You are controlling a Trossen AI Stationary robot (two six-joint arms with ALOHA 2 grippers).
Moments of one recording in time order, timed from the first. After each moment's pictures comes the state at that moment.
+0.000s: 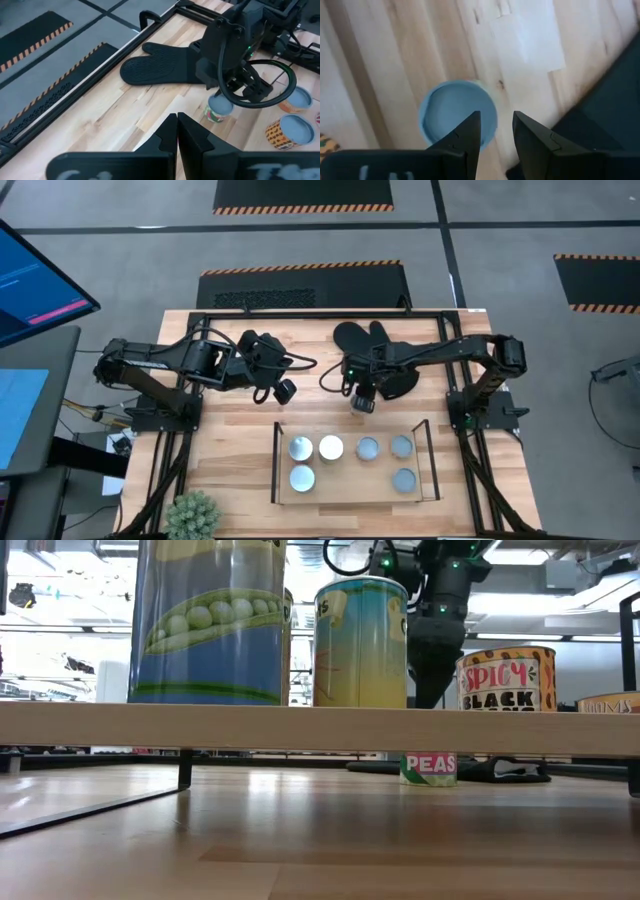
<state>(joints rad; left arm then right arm) -0.17 1.44 1.63 -1.03 -0.61 -0.59 -0.13 1.67 1.20 -0.81 -0.01 0.15</state>
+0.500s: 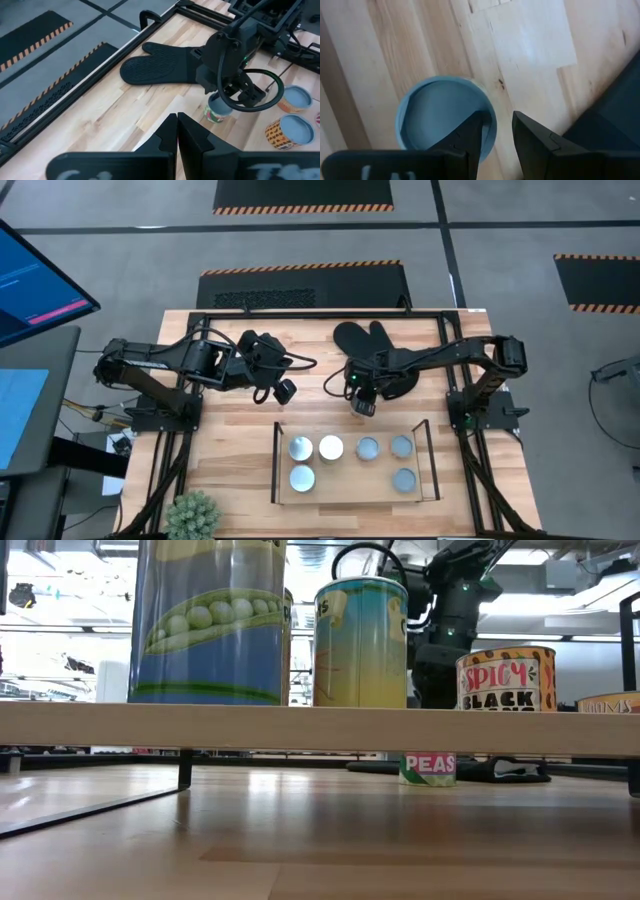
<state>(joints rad) -0.17 1.44 1.63 -1.03 -0.61 -0.60 -0.13 1.67 1.06 -0.65 0.00 0.17</state>
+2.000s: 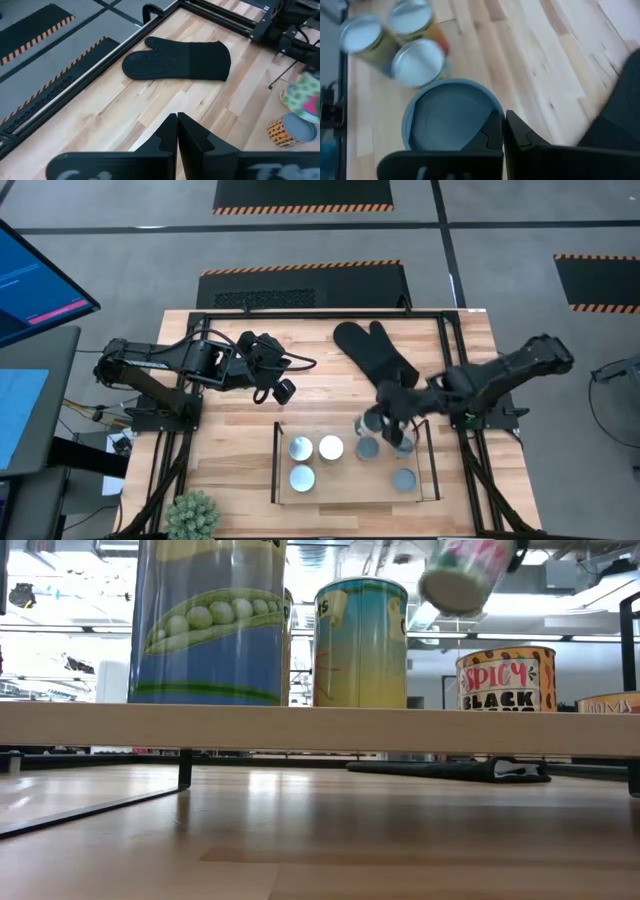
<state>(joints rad) -0.17 1.44 1.63 -1.06 -0.61 -0.63 0.36 1.27 1.19 -0.82 0.31 0.56</state>
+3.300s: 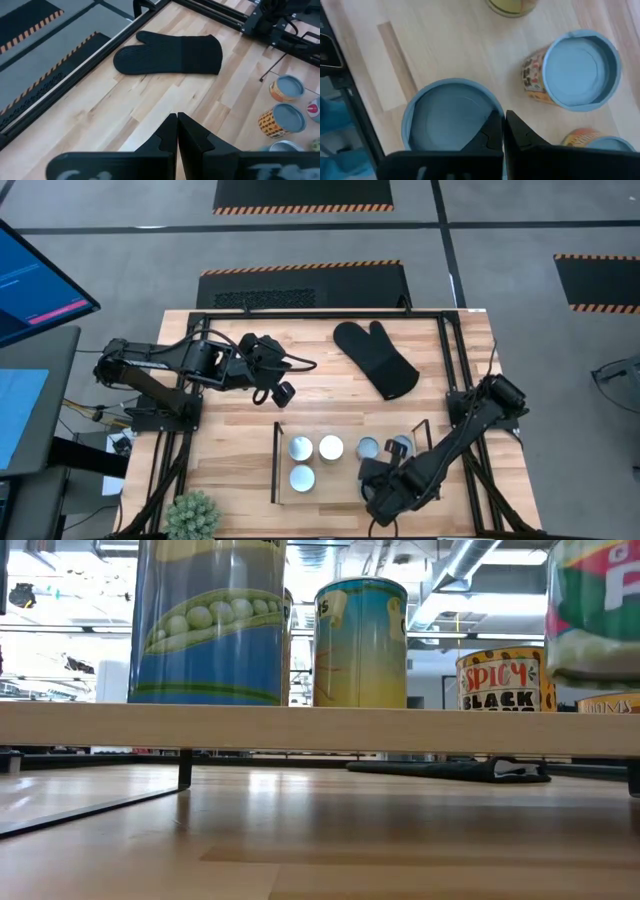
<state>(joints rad) -0.17 1.44 1.63 -1.07 -0.55 -0.62 0.71 1.89 1.61 -1.14 0.31 1.05</state>
